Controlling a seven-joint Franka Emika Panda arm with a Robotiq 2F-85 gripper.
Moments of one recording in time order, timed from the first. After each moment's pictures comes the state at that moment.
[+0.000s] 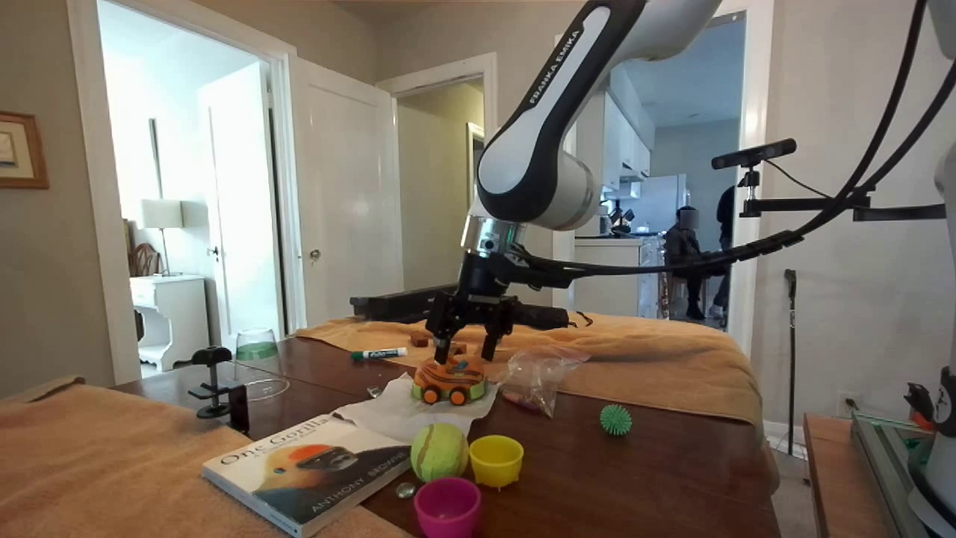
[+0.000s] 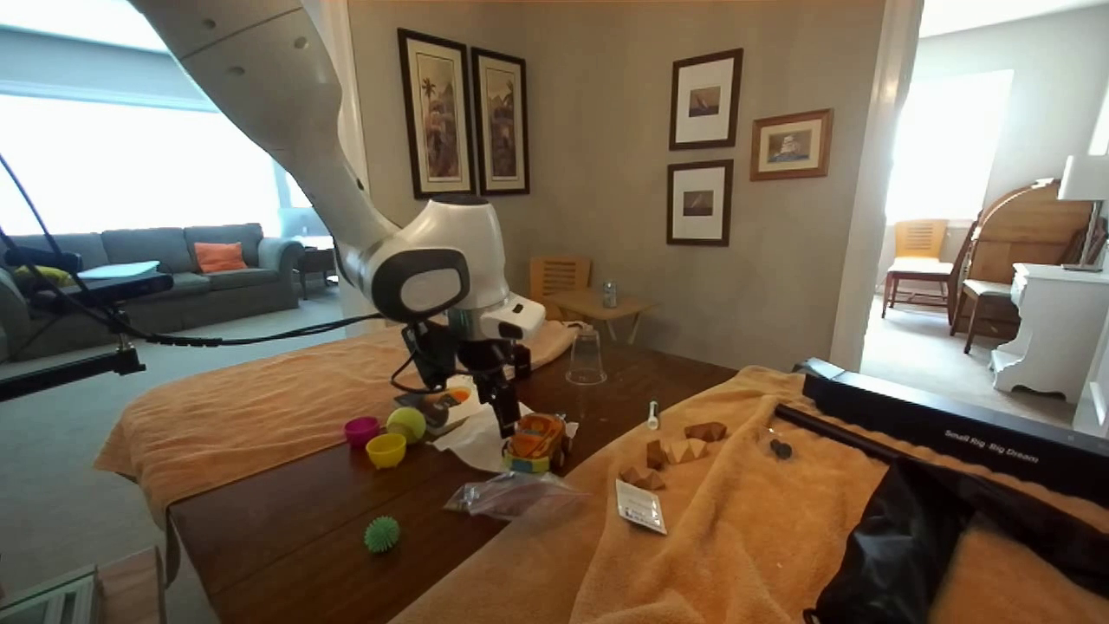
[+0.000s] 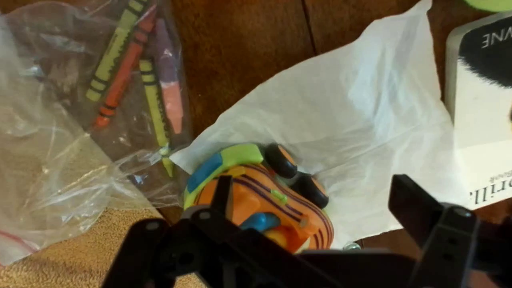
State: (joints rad) arm 0.10 0.26 0.05 -2.35 0.25 2.83 0.17
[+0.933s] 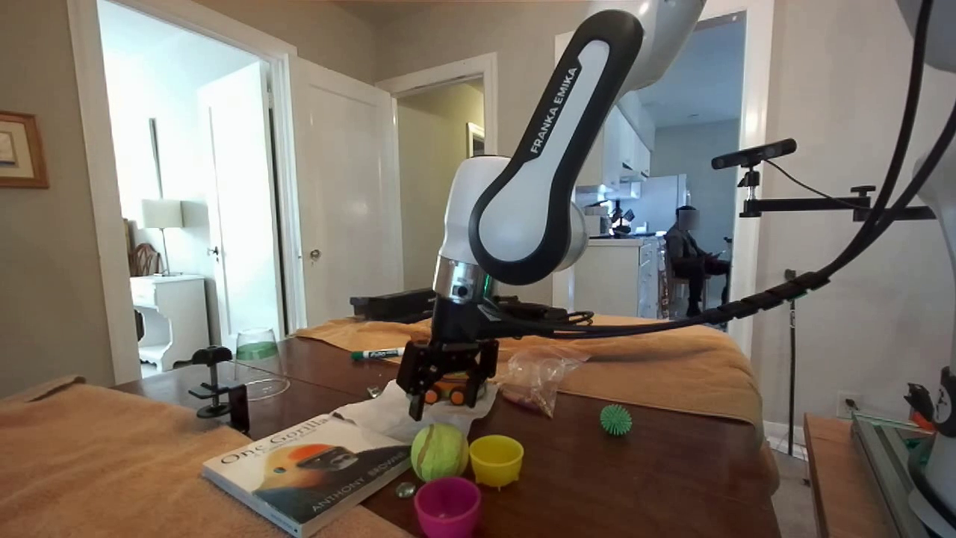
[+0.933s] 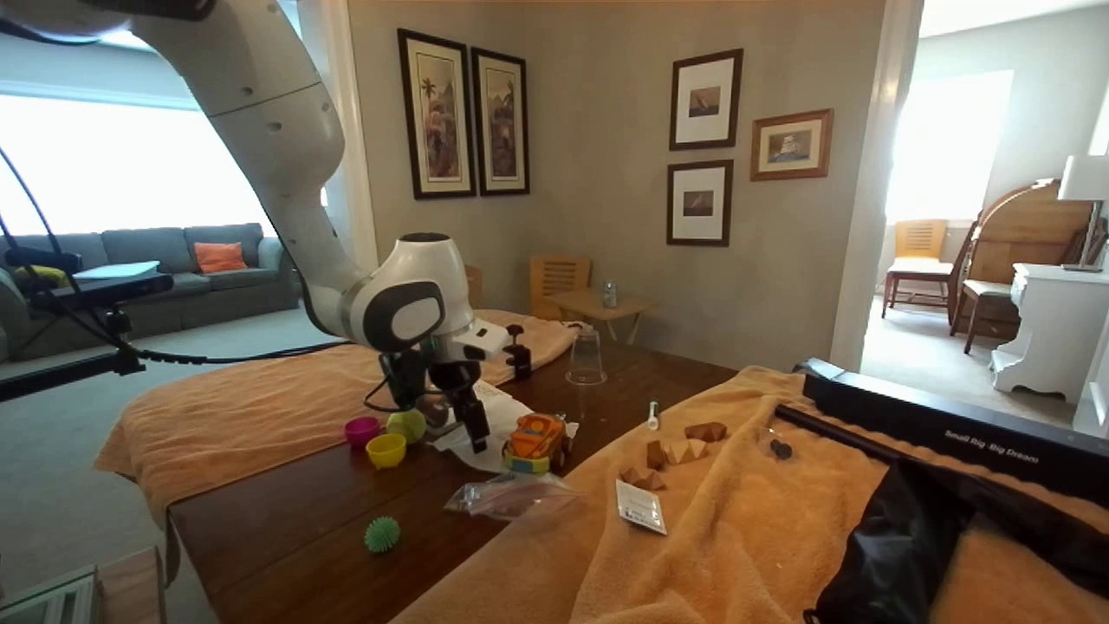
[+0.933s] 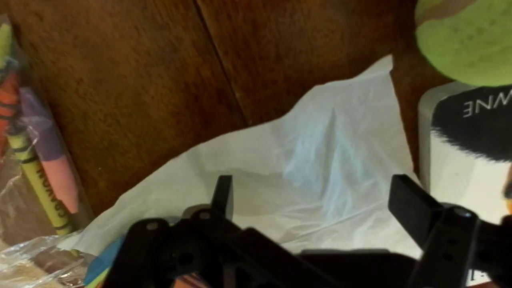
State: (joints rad) arm 0.30 0.40 -0.02 -2.32 0.08 2.94 0.44
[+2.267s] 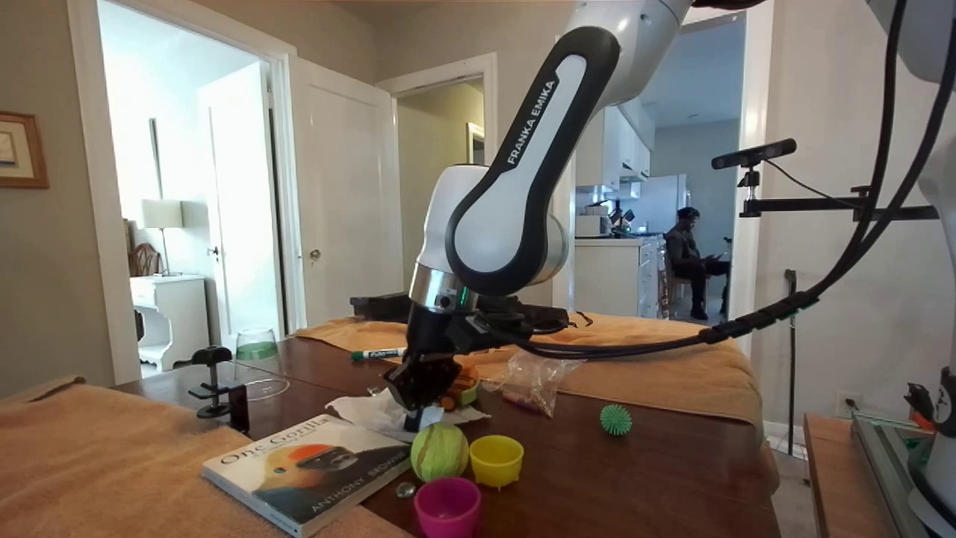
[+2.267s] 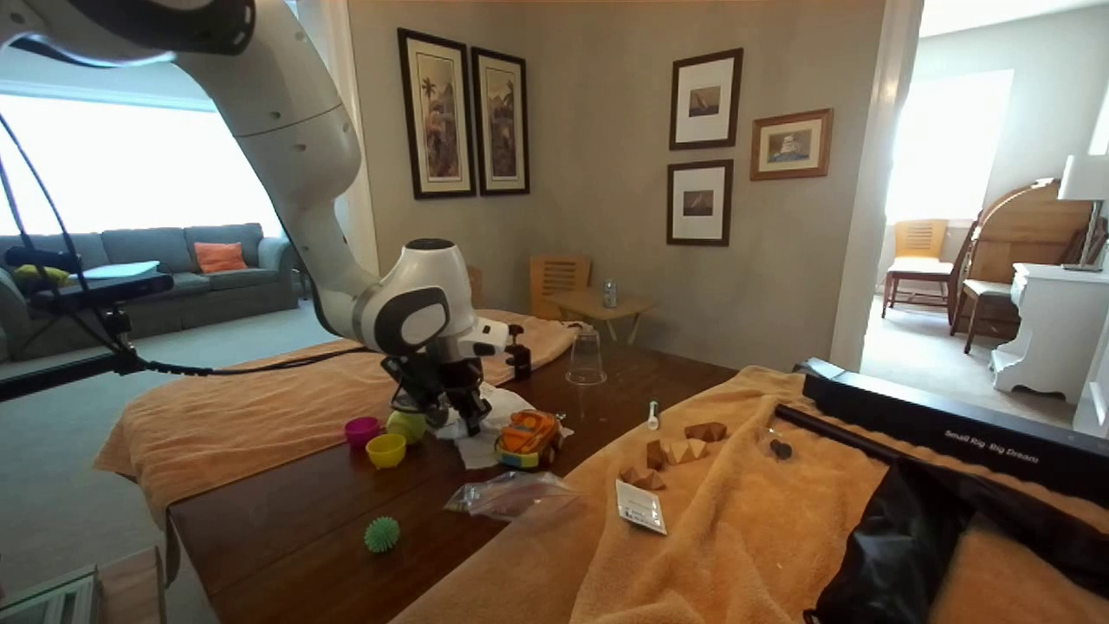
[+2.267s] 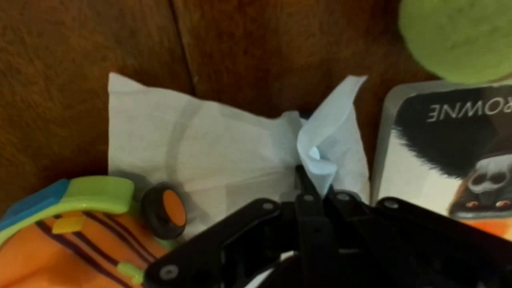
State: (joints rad) arm 0.24 0.47 0.07 -2.24 0.08 2.97 0.25
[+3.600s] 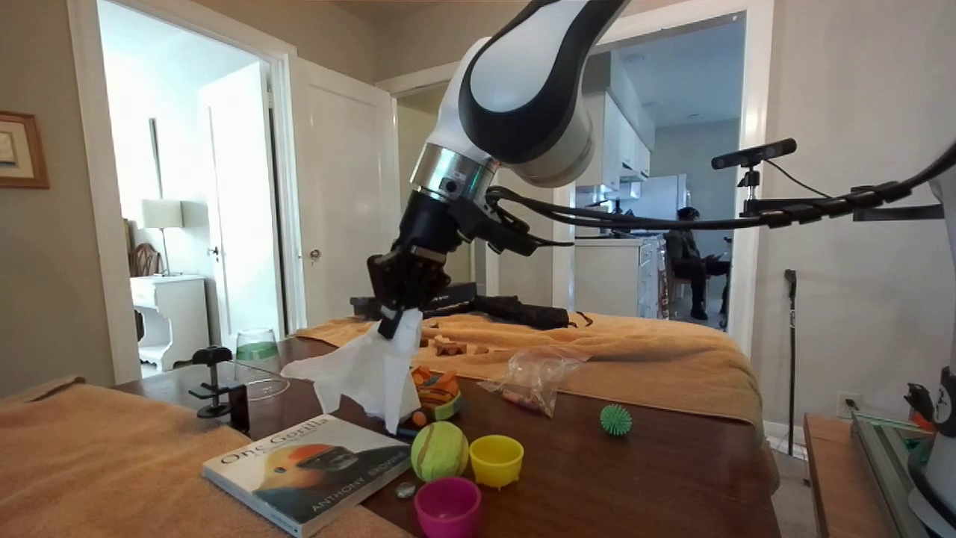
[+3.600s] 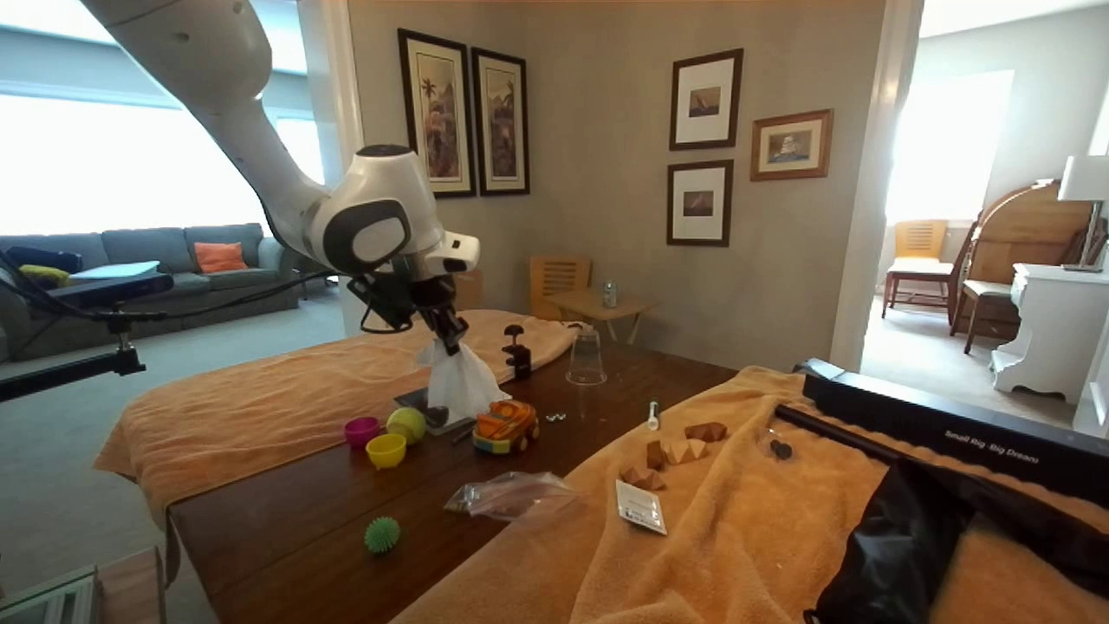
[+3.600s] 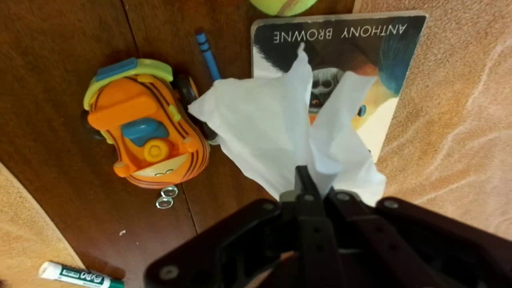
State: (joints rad) arm 0.15 0.14 0.24 -2.36 0.21 2.92 0.15
